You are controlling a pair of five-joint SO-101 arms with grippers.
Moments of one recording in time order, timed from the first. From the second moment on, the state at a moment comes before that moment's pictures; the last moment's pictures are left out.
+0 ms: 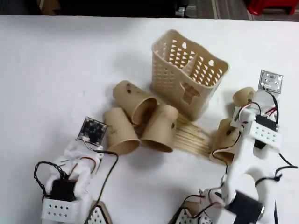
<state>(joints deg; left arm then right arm) 0.7 -103.6 97.2 63.3 -15.6 24.8 -17.3 44.0 41.6 10.5</state>
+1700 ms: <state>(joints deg) 0.7 -103.6 97.2 63.3 -15.6 3.5 -55.2 15.2 61.7 36.8</state>
